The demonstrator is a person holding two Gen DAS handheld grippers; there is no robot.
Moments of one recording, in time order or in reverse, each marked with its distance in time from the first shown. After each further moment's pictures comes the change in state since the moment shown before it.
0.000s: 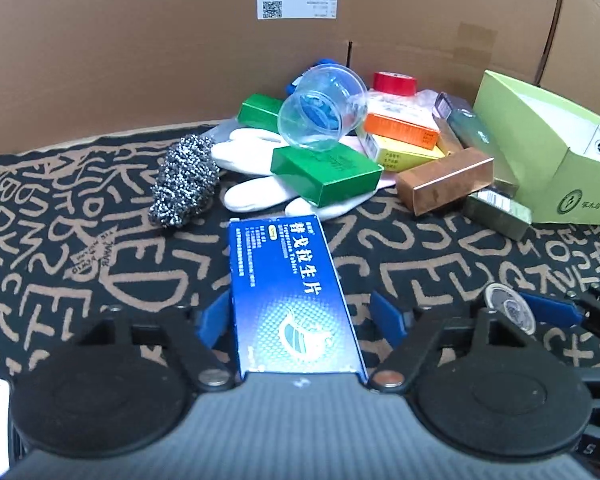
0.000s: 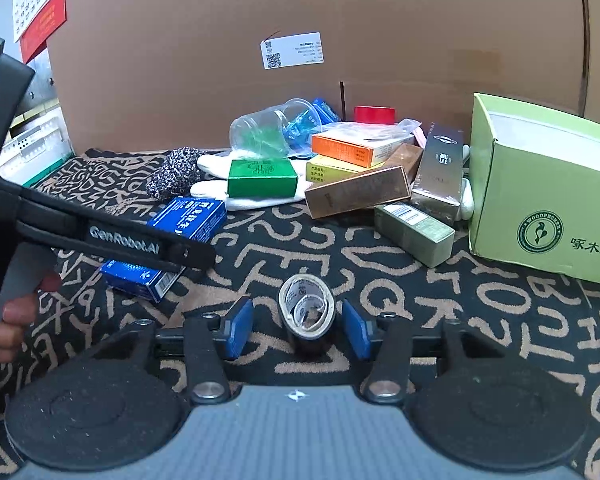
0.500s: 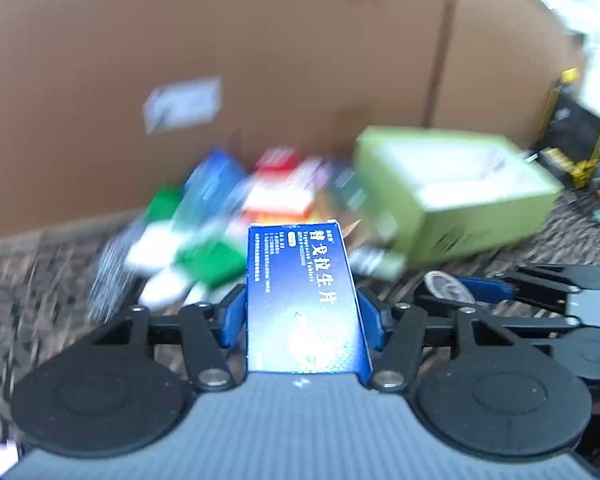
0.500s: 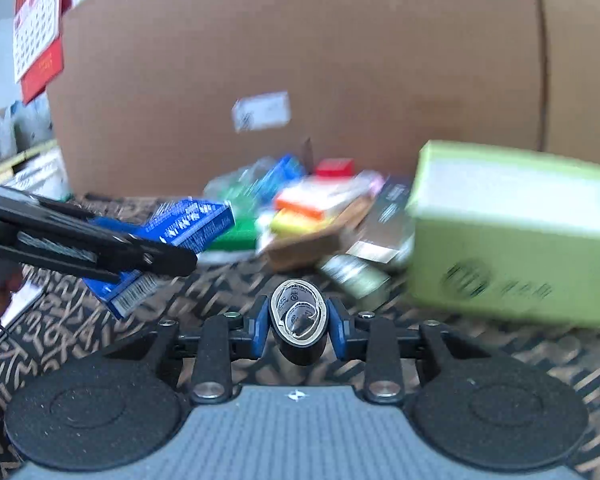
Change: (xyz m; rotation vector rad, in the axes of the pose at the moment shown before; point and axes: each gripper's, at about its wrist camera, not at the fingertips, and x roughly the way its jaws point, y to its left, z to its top) left arm -0.076 -0.051 0.036 0.172 -0.172 -0.223; right arm -0.064 -0.052 0.025 0.025 -0.155 -0.034
